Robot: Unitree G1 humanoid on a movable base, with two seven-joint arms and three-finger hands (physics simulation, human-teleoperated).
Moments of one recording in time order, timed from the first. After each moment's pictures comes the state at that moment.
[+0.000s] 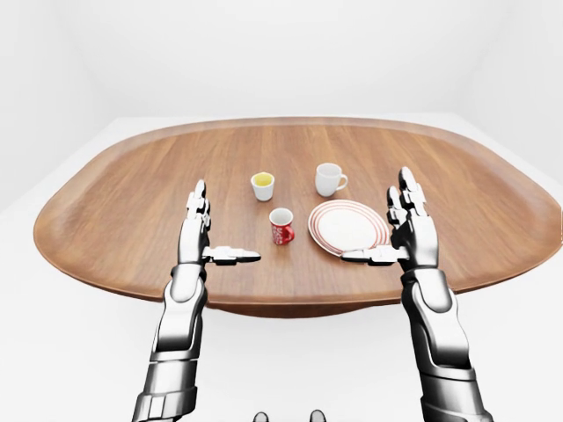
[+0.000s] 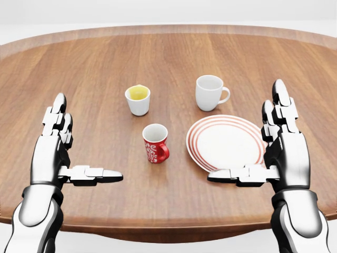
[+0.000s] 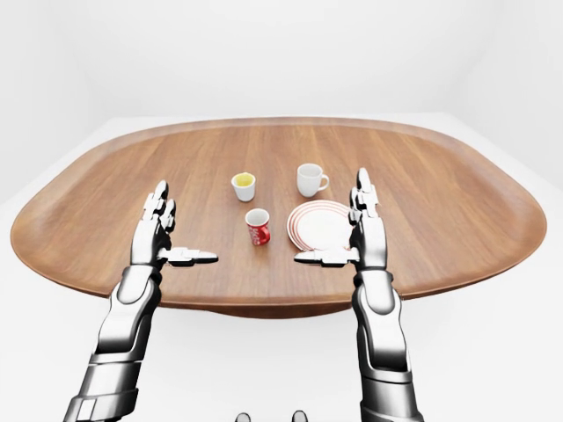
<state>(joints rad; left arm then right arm) -0.25 0.09 0.09 0.05 0.03 0.09 -0.01 -0.13 -0.09 -0.13 -0.21 0.04 0.09 0.03</state>
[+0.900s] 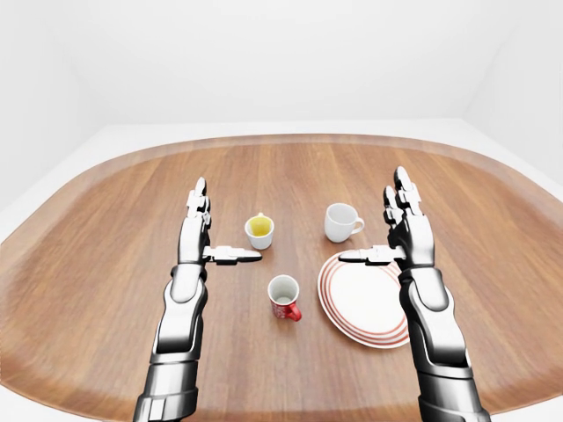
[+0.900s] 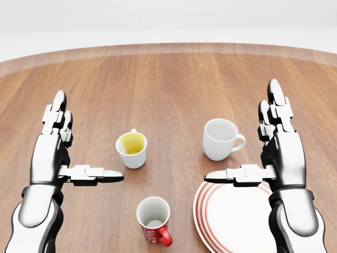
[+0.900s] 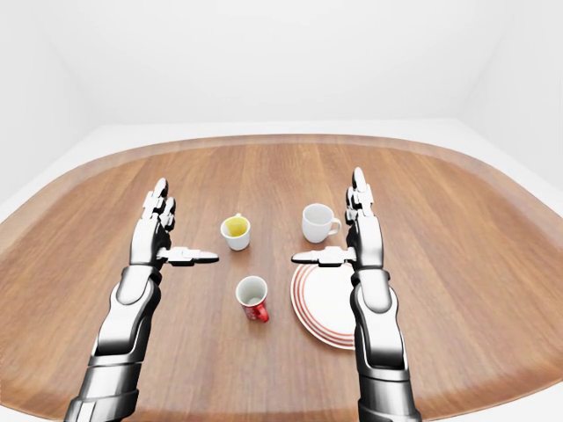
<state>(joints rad) -0.24 0.09 0.09 0.01 0.05 0.09 -0.02 -0.14 -0.08 -0.12 -0.21 0.02 0.09 0.04</state>
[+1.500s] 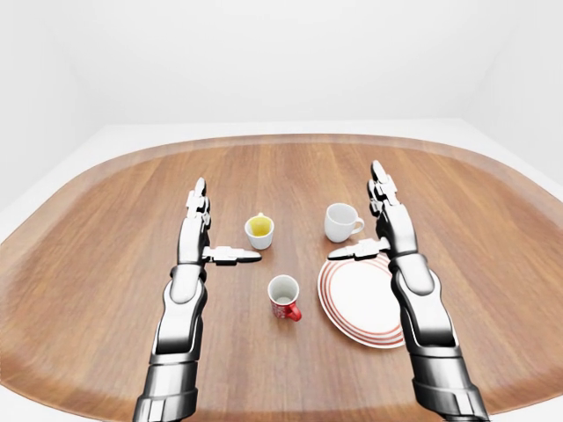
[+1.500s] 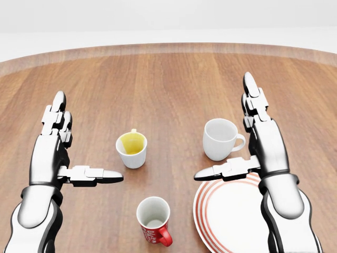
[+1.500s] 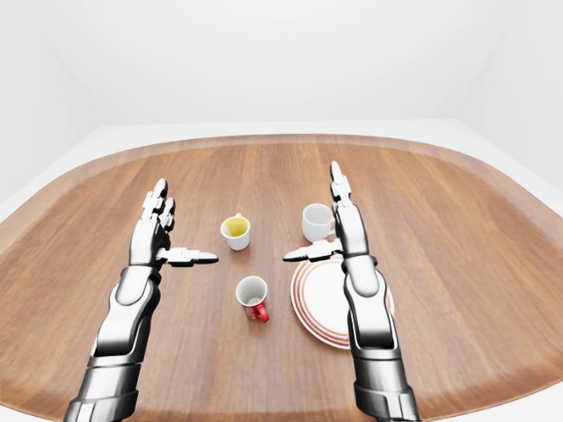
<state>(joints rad) -0.24 0.09 0.09 0.01 0.05 0.09 -0.02 -0.23 -0.11 -0.08 -0.11 -0.10 0.09 0.10</state>
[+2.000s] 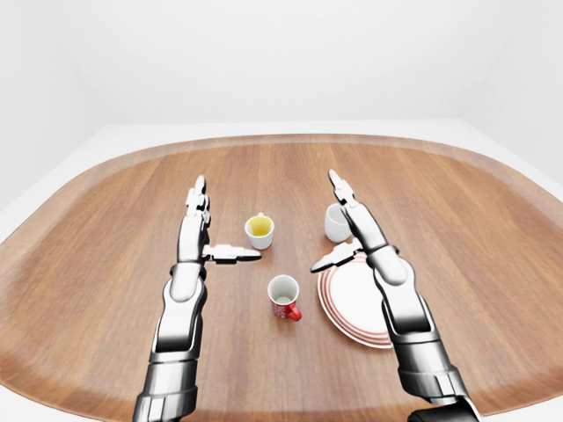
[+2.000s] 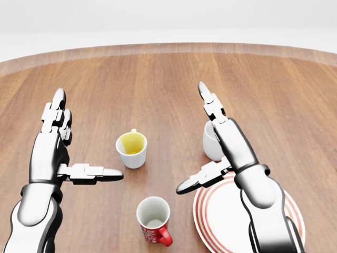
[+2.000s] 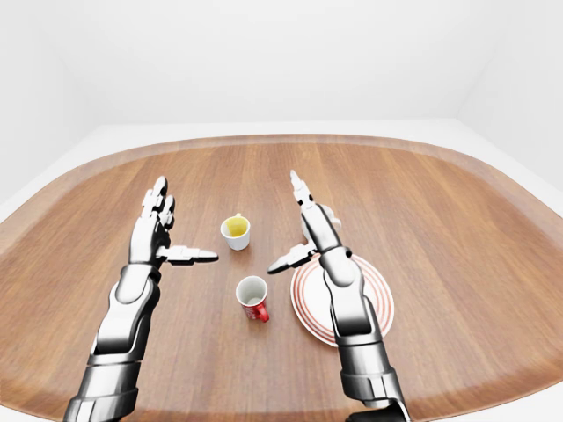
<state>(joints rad) -0.25 0.09 0.09 0.01 0.05 0.09 -0.02 -0.31 -0.08 0.00 -0.01 -0.32 0.09 0.25</state>
